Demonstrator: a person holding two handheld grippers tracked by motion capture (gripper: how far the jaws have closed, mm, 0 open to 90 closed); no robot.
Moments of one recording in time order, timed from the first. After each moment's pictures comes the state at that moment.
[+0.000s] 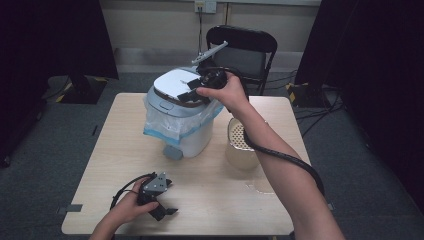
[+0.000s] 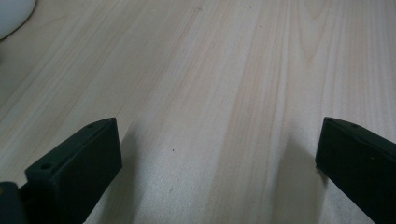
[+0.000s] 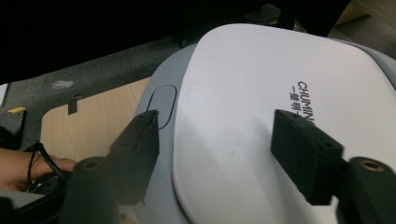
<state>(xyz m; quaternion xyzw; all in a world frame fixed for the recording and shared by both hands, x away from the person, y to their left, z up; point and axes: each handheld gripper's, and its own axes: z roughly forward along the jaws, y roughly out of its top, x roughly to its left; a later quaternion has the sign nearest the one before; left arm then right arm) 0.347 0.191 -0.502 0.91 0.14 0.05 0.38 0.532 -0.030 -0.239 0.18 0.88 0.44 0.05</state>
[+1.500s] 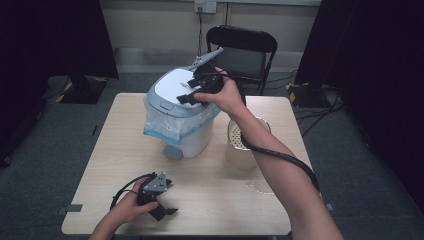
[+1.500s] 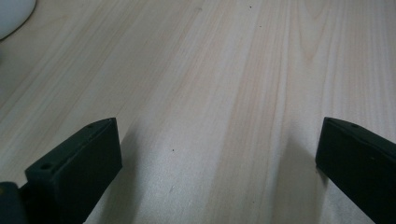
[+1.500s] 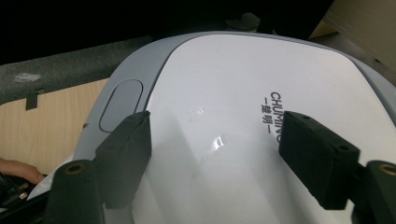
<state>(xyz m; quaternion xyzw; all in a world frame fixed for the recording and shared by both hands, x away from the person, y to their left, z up) 0.347 0.191 -0.502 0.91 0.14 0.05 0.38 0.538 -0.024 -0.256 0.16 0.88 0.44 0.11</state>
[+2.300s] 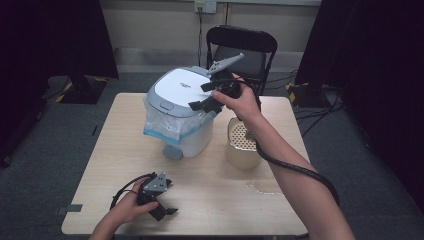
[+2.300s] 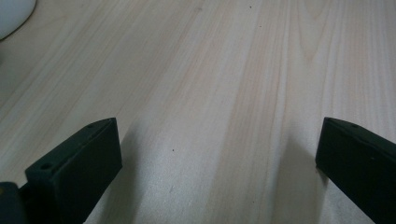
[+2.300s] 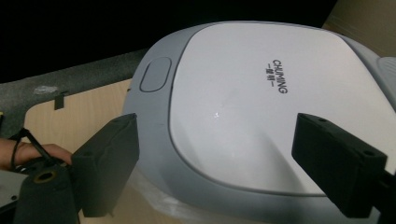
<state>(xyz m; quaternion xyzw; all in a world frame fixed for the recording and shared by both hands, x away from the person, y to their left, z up) 0.348 0.191 -0.502 0.91 0.14 0.05 0.38 0.511 -0.064 -0.253 0.17 0.86 0.47 0.09</state>
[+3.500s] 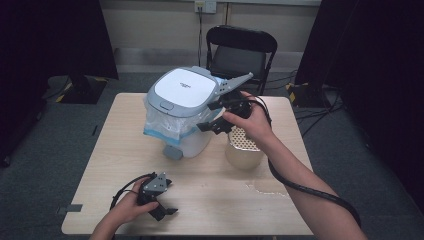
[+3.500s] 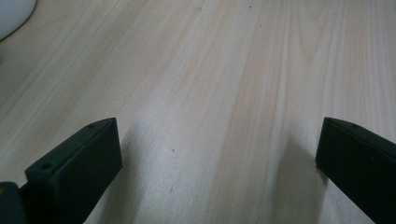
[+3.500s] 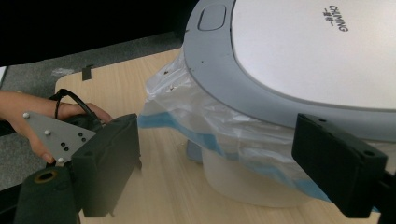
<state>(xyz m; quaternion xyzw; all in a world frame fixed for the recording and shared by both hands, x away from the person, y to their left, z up) 0.348 0.191 -0.502 0.91 0.14 0.05 0.38 0.466 -0.086 -0.272 0.15 0.88 0.45 0.07</state>
